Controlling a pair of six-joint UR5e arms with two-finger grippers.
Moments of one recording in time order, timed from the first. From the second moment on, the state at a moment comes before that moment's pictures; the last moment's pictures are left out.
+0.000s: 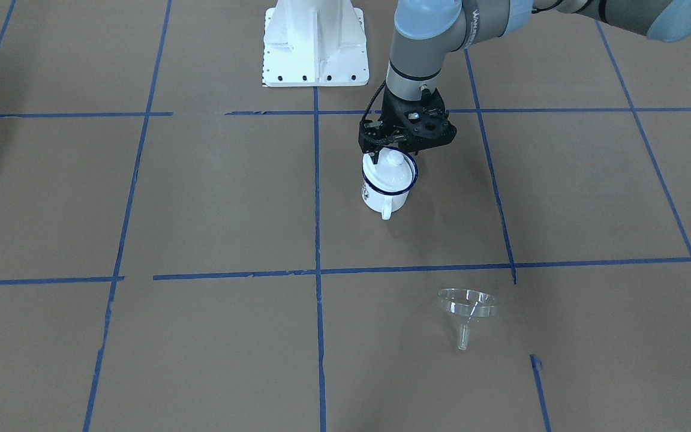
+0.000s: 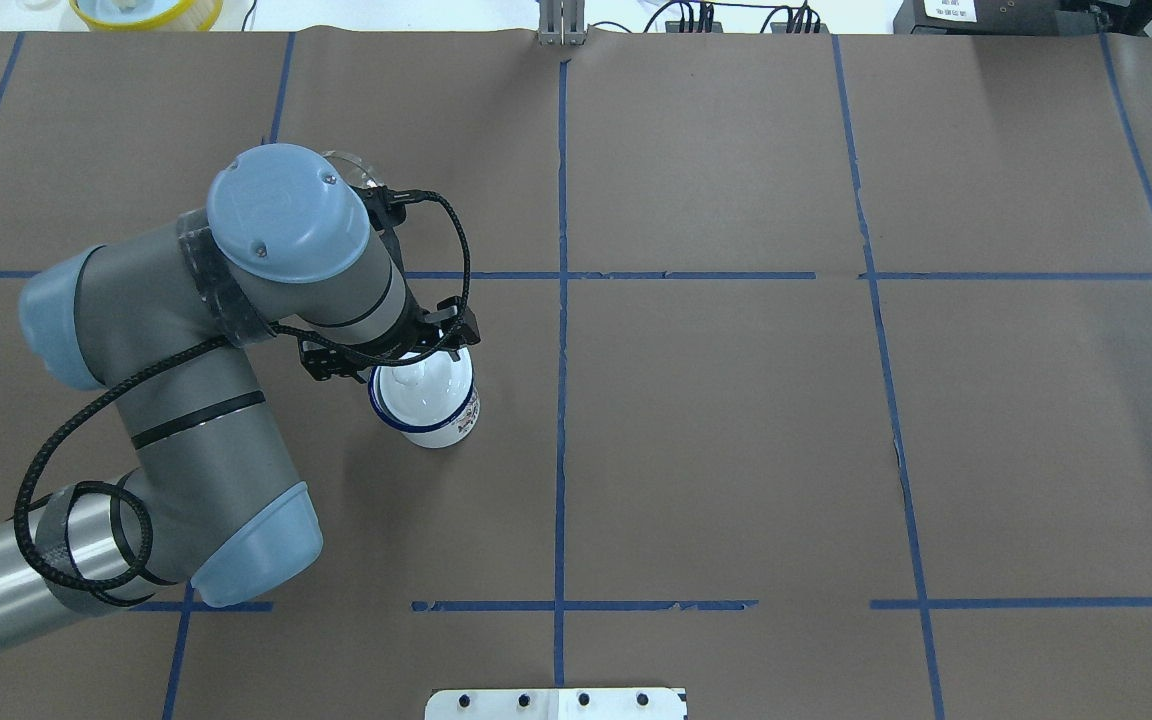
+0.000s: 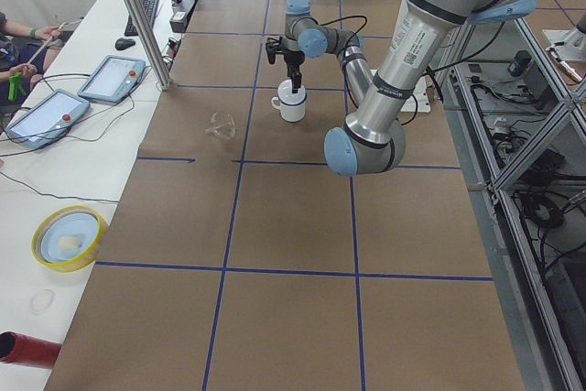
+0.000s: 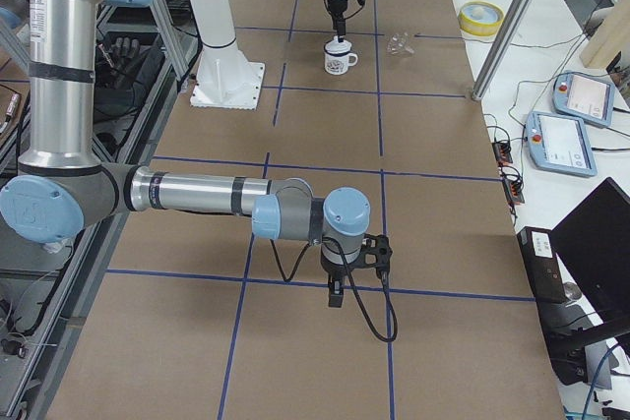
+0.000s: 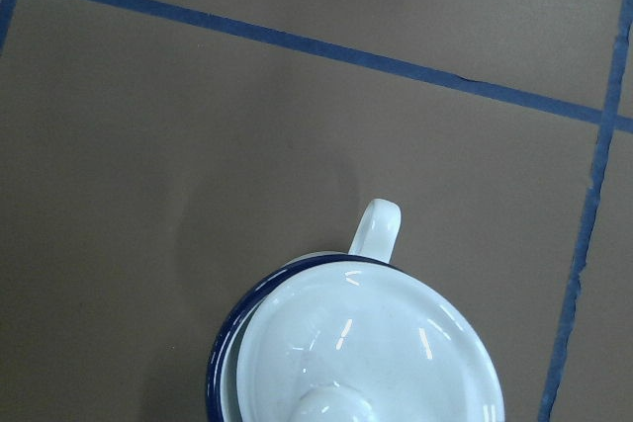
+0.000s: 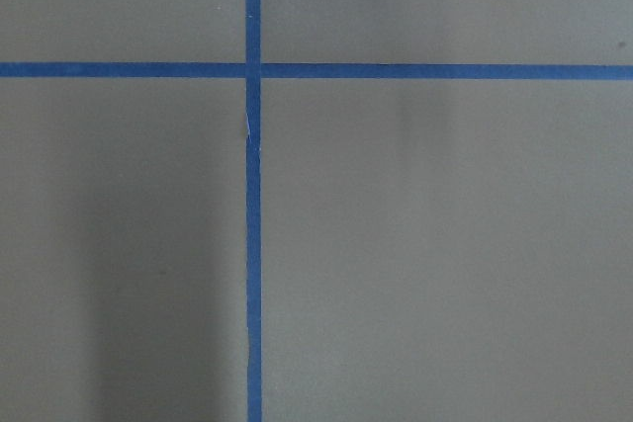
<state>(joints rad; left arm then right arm) -0.58 -2.19 -1.88 -1.40 -1.90 -1.40 1.57 -1.68 1.66 -1.57 2.29 0.01</state>
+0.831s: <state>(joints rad) -0.59 -2.20 -1.97 -1.38 -1.90 -1.41 1.57 -1.68 1.66 -1.57 2.29 0.01</state>
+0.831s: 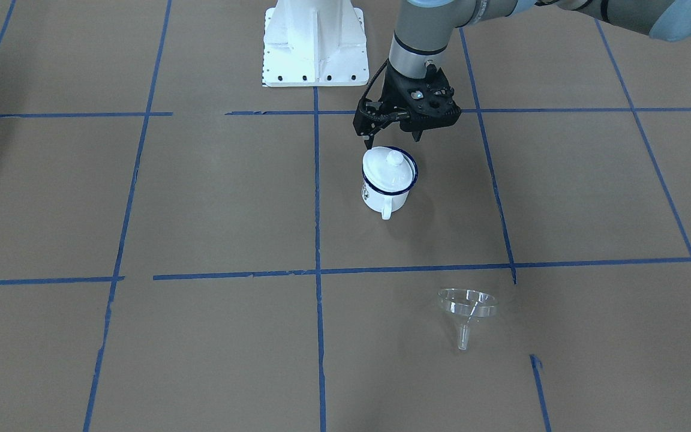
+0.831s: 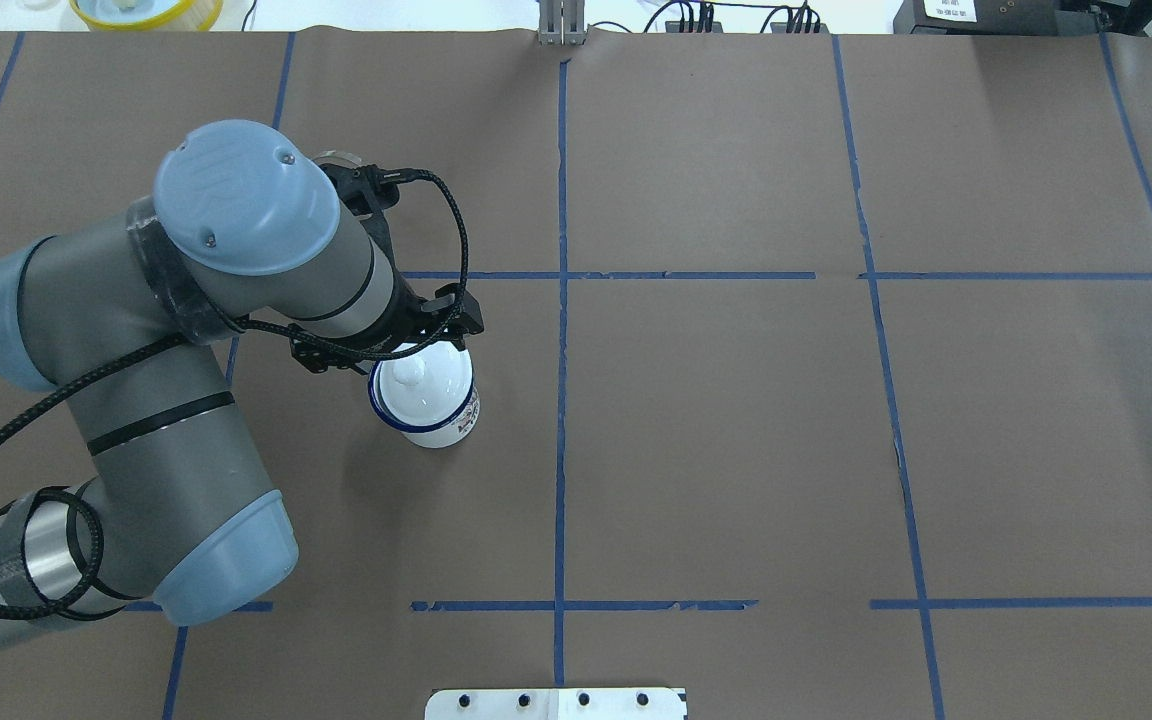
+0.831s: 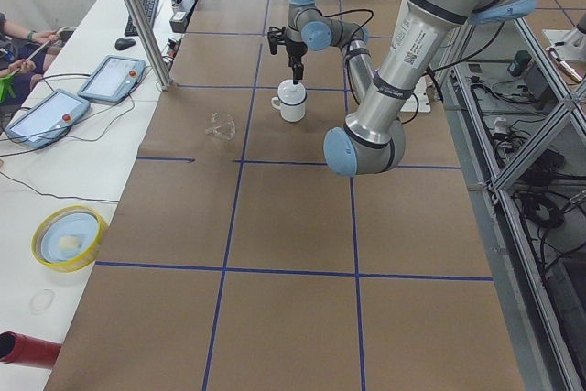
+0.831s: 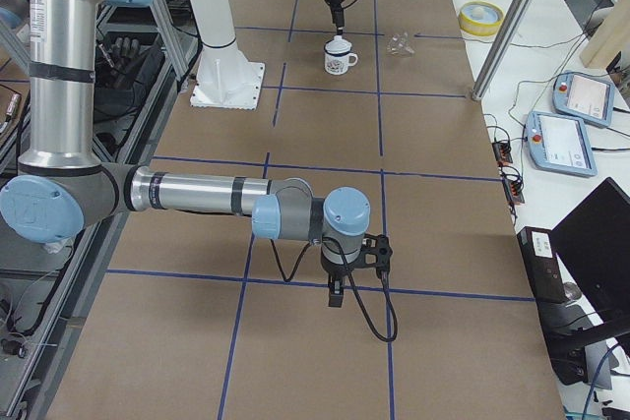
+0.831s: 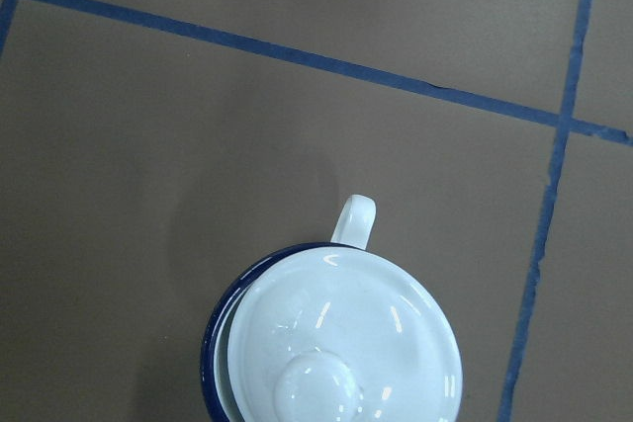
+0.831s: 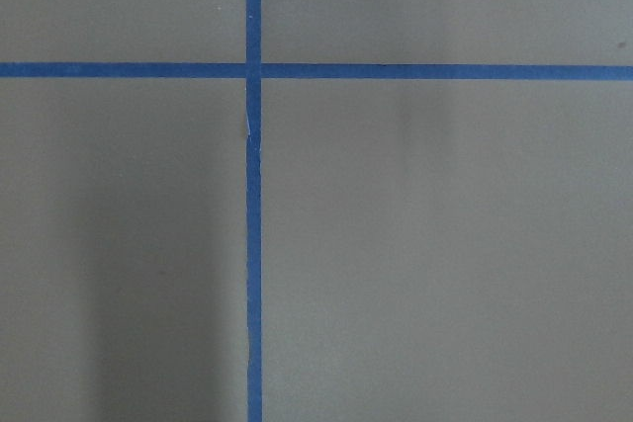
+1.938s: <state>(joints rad) -0.59 -2.30 -1.75 -1.59 -1.90 -1.49 1.57 -1.68 1.66 -1.57 2.29 0.01</state>
